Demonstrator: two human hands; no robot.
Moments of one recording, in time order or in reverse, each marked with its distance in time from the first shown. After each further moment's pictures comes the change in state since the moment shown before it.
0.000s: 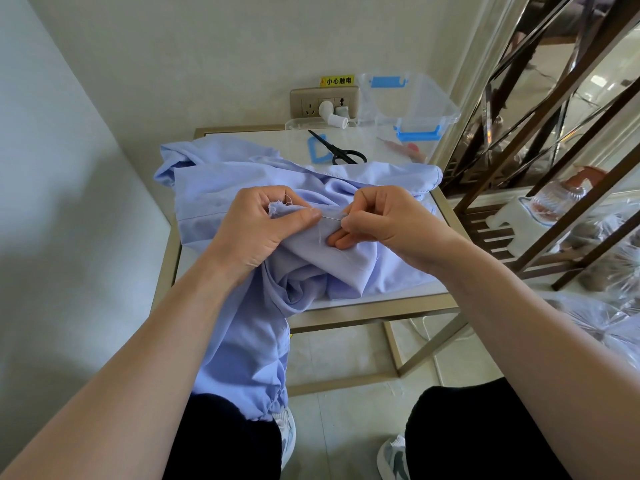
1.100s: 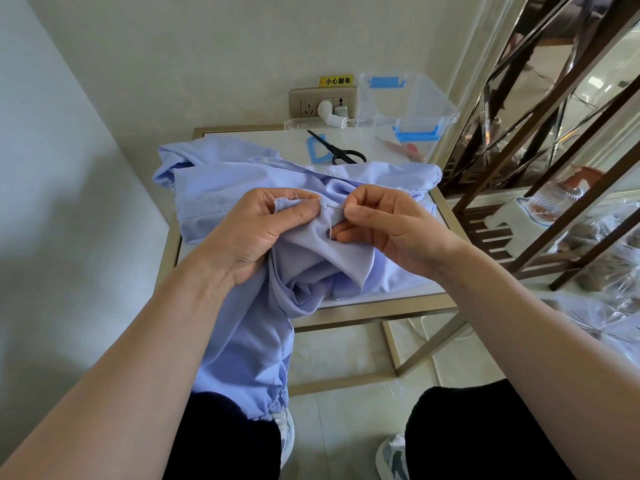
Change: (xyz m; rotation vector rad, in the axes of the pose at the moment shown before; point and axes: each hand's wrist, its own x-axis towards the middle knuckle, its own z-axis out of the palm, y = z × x) left_hand -0.003 0.012 0.002 -0.366 -0.156 -0.196; right_hand -0.002 0.010 -0.004 0.400 -0.152 -0.063
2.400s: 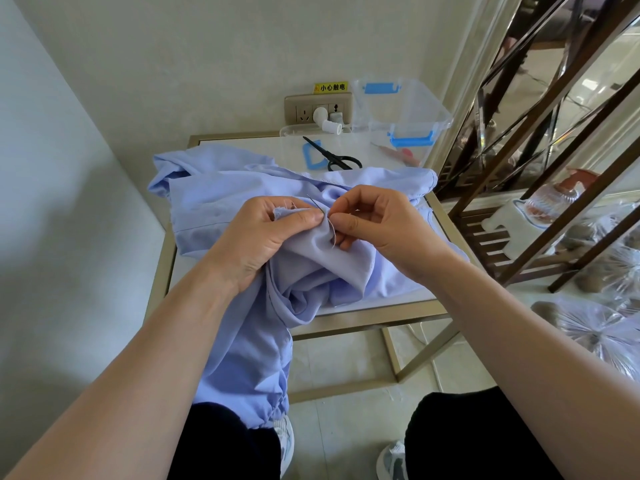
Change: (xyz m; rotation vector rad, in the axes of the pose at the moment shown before) left_hand 0.003 0.002 0.008 0.167 0.019 0.037; right_hand 0.002 -0.002 0.007 -0.357 0.171 -0.128
